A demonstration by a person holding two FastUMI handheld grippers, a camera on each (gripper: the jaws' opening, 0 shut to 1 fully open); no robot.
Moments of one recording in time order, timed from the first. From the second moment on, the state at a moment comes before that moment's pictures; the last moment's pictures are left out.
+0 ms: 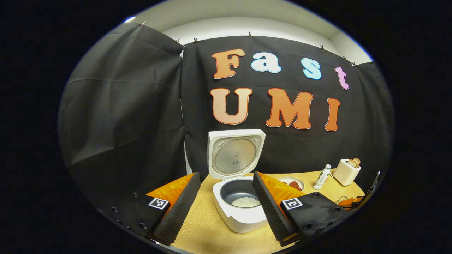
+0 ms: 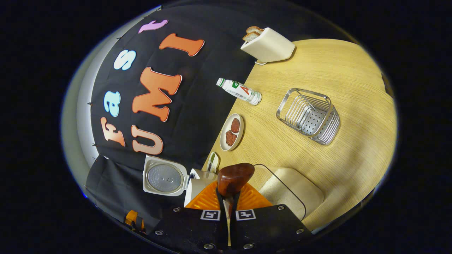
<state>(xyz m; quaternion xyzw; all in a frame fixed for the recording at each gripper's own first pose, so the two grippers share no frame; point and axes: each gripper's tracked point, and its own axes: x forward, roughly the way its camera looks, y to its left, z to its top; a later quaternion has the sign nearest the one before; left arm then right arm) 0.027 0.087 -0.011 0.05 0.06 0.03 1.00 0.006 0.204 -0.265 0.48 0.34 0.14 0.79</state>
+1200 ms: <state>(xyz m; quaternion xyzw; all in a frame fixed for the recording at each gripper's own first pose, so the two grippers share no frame) 0.046 0.099 -0.023 0.03 0.07 0.03 1.00 0.062 0.286 -0.156 0.55 0.33 0.17 0.75</state>
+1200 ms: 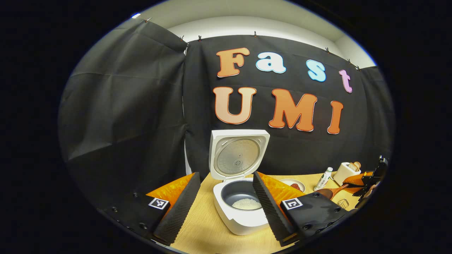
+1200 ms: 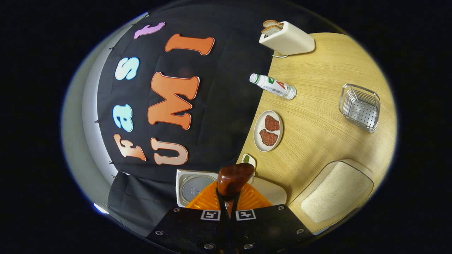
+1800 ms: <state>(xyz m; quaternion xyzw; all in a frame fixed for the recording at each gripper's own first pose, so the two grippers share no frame) 0.067 0.111 -0.034 0.02 0.08 0.03 1.00 0.125 0.390 -0.120 0.51 0.32 0.21 0.77</state>
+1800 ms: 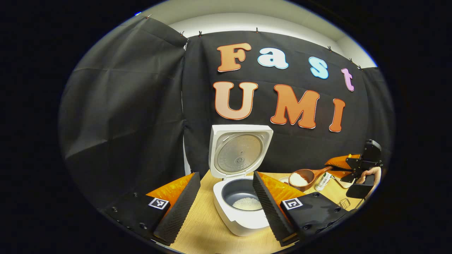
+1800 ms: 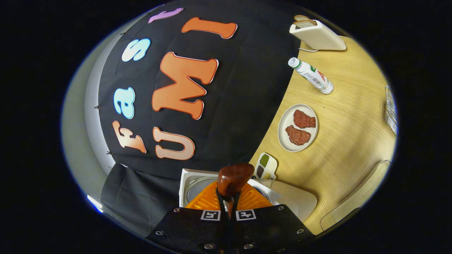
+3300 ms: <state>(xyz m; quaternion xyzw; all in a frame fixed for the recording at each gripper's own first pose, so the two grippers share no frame) 0.072 0.132 -0.048 0.01 0.09 0.04 1.00 0.142 0.485 -0.092 0.29 0.24 0.30 0.88</state>
